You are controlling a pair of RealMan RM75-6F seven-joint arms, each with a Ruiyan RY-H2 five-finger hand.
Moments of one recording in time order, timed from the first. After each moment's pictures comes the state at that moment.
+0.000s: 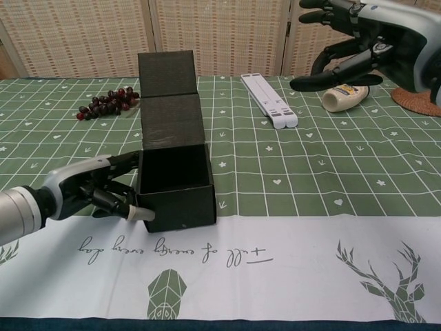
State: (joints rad) left arm -0.59 -1.63 -0.11 -1.40 1.30 0.86 -0.74; right arm 0.55 -1.44 0.31 -1.83 -1.23 1.13 0.23
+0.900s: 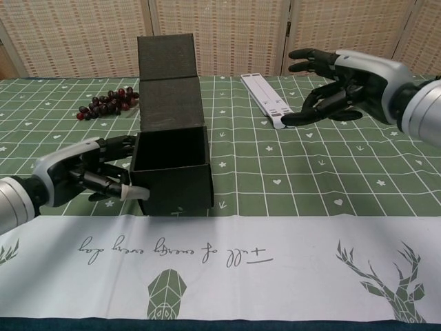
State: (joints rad) left arm -0.55 -1.64 -0.13 -1.36 1.41 0.95 -0.88; right arm 0.61 -1.50 0.32 -1.70 -1.06 0.99 0.22
